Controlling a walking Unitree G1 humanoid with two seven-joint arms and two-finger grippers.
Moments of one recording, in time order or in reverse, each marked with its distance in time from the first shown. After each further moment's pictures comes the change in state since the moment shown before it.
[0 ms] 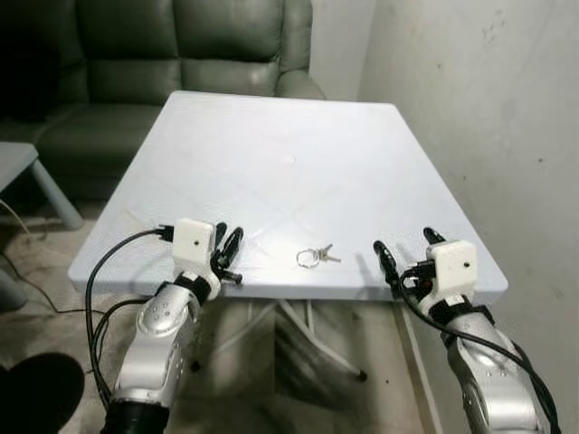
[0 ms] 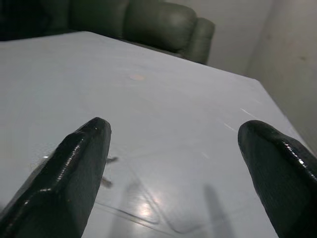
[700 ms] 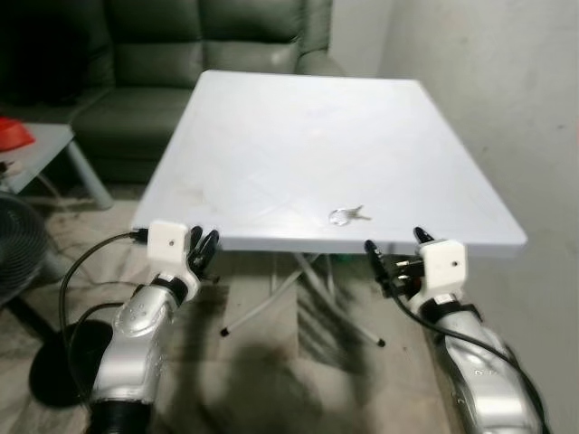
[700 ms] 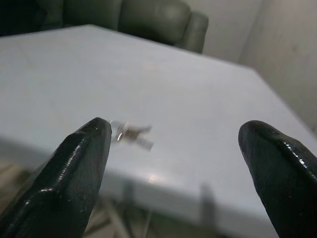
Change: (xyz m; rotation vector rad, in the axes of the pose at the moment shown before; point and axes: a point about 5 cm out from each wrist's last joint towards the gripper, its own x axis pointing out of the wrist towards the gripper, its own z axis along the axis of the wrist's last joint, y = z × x) left arm 0.004 -0.006 -0.004 -0.026 0.034 -0.018; right arm -0.003 -0.009 -0.004 -0.016 0.022 -0.056
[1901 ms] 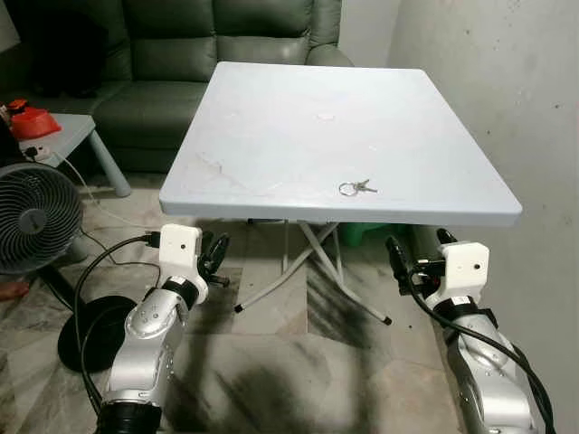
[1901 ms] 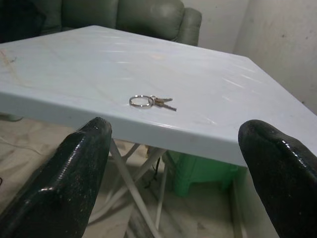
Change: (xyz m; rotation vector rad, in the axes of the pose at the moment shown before) left arm -0.008 0.019 -0.004 0.016 0.023 0.074; right arm 0.003 -0.004 -0.003 0.016 -0.014 -0.067
